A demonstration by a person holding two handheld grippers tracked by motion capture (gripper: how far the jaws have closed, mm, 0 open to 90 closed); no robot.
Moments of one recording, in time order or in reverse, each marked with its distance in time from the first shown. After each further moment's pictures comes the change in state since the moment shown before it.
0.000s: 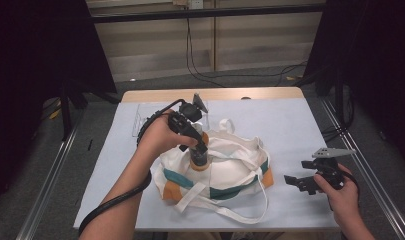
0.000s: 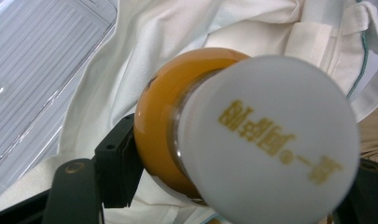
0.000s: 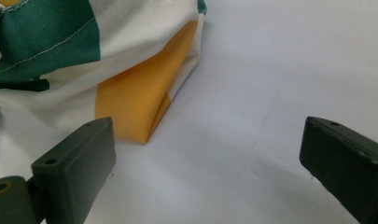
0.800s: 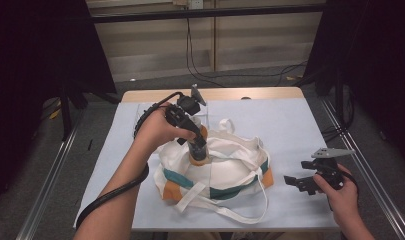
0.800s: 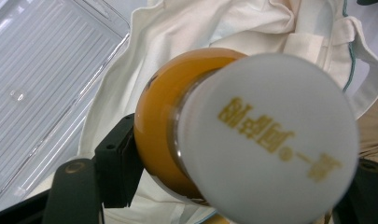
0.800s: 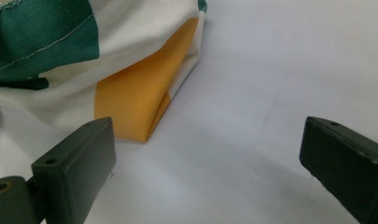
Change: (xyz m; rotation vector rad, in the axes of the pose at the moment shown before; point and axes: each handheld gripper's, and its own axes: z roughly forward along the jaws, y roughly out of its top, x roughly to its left) left arm 0.005 0.007 -0.015 -0.008 0.000 0.005; right arm 0.000 -0.001 0.001 0.005 0.003 0.003
